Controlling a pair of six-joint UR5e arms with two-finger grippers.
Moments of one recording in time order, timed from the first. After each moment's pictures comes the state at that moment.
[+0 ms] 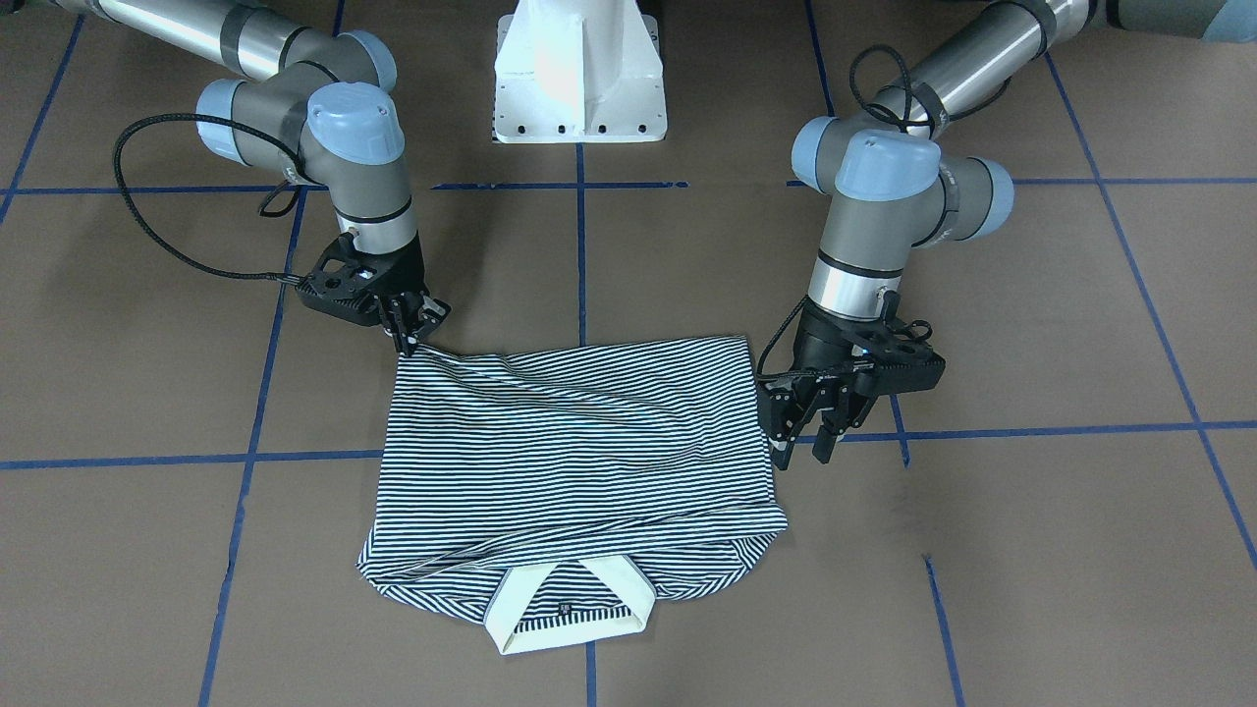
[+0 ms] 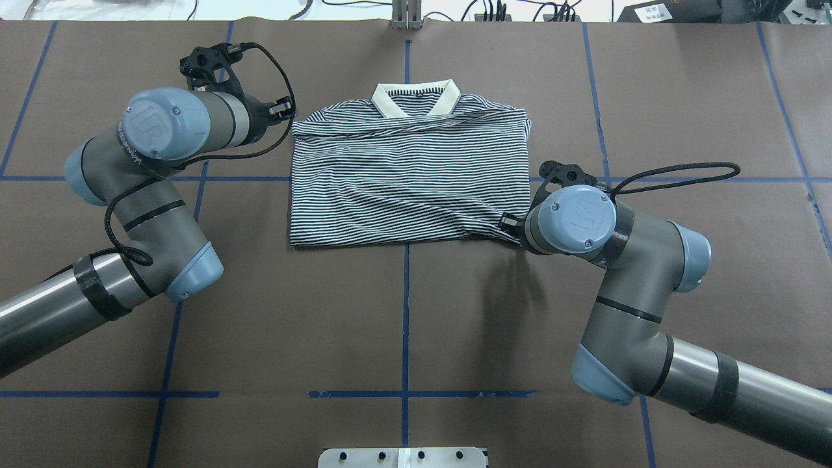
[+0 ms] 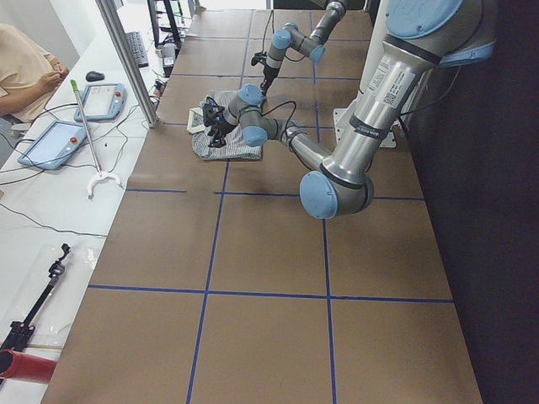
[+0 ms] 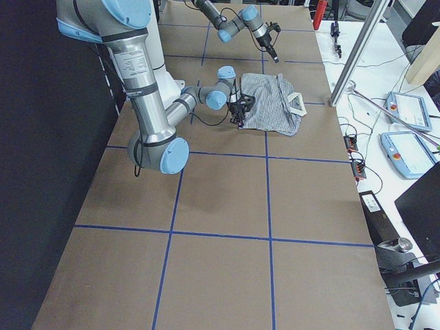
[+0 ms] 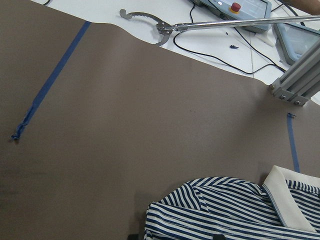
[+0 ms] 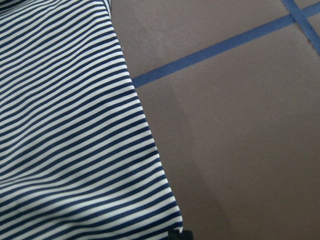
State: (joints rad) left arm -0.73 -2.11 -1.51 -2.18 -1.55 -1.39; right arm 0.52 -1.16 1.72 -1.39 1.63 1.62
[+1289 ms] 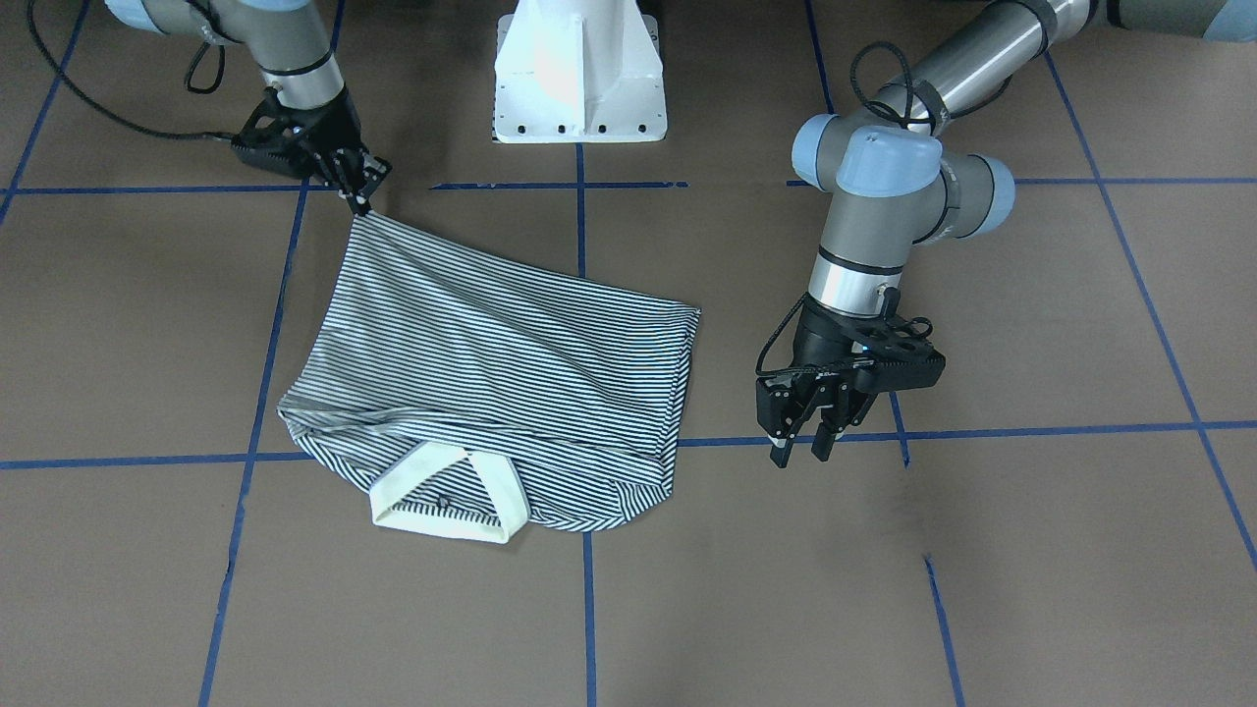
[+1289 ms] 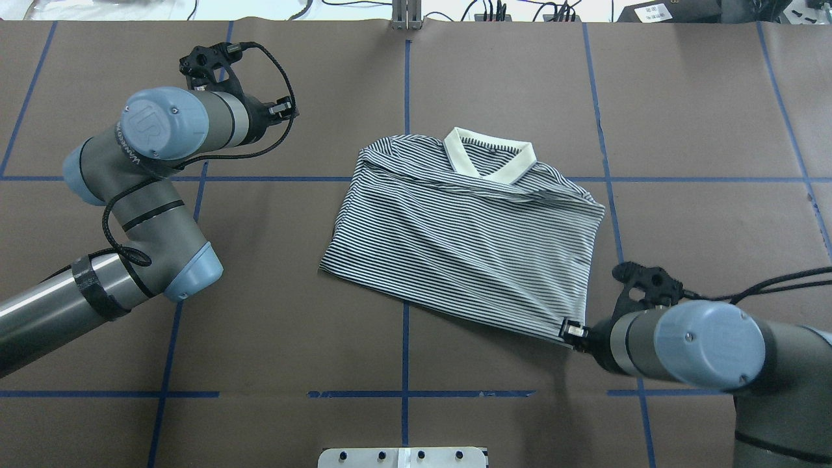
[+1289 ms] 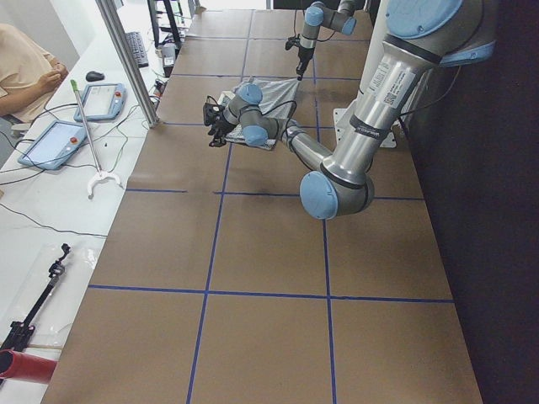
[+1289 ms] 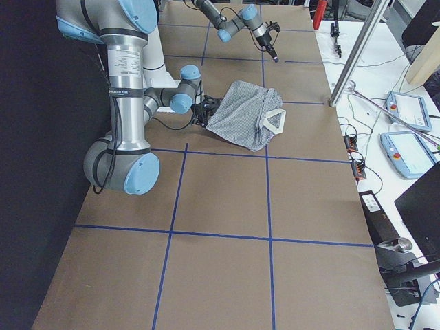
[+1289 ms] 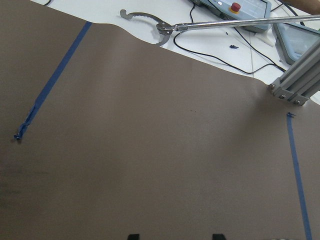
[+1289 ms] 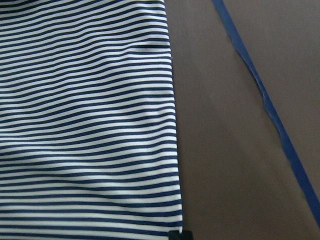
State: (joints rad) left arm -0.73 -2.11 -1.52 -2.18 -1.56 -1.39; right arm 0.25 -1.57 2.20 -1.39 1.66 1.82
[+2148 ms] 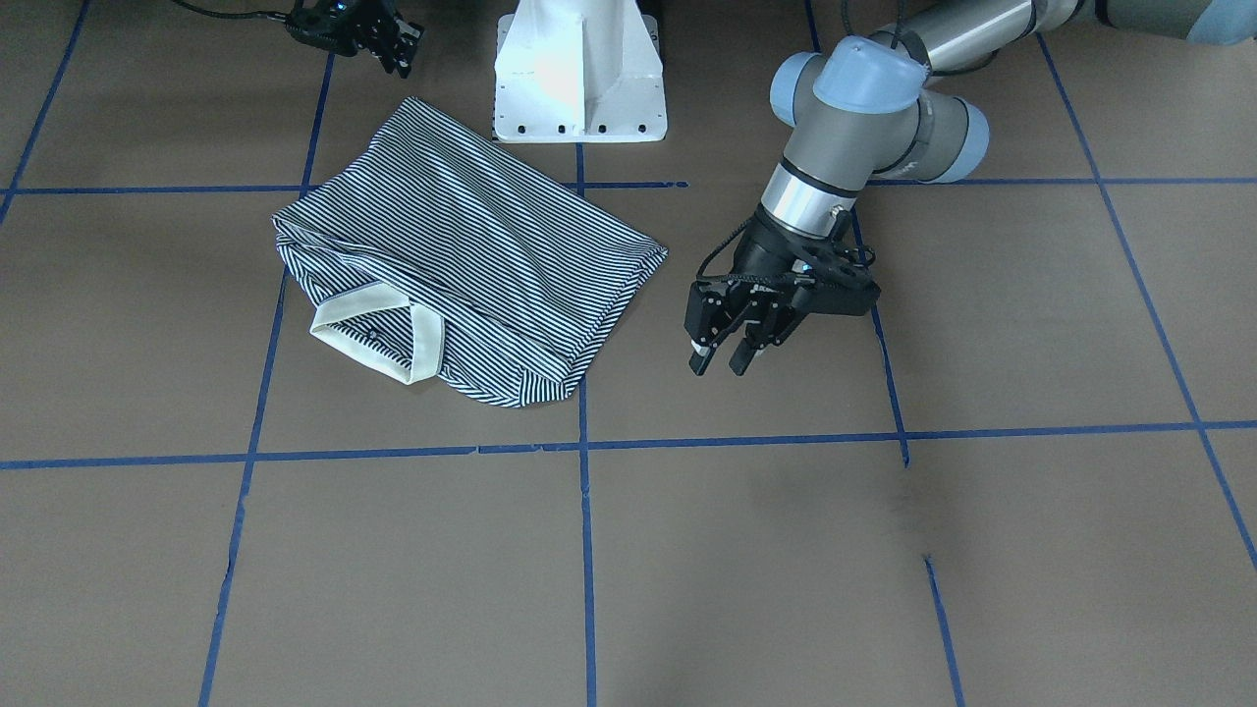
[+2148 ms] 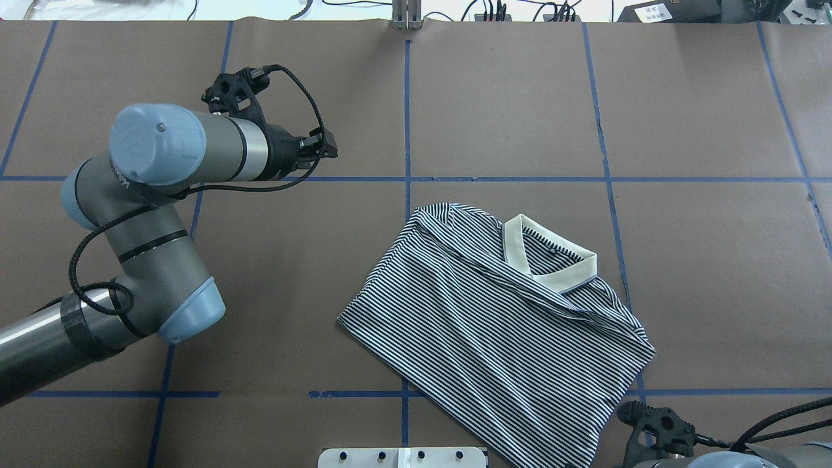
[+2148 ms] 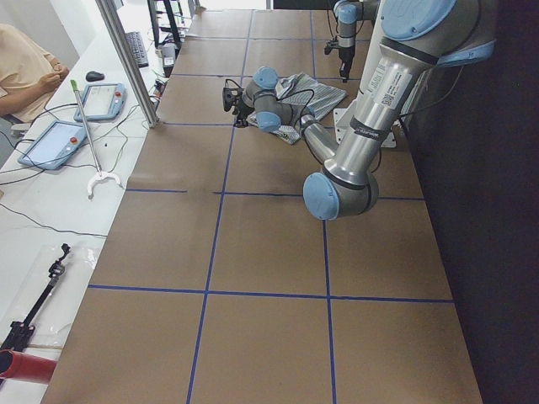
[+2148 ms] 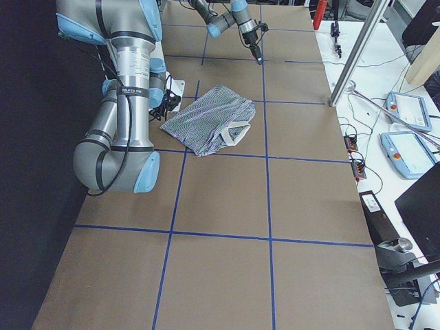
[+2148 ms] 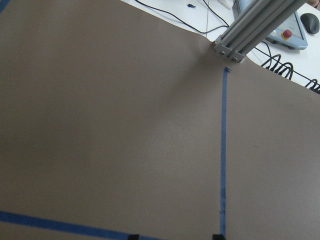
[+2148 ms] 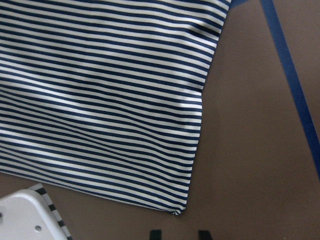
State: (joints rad) left arm -0.63 -2.06 -1.73 -2.15 -1.72 -1.53; right arm -0.05 -1.67 2.34 -1.39 1.65 2.06
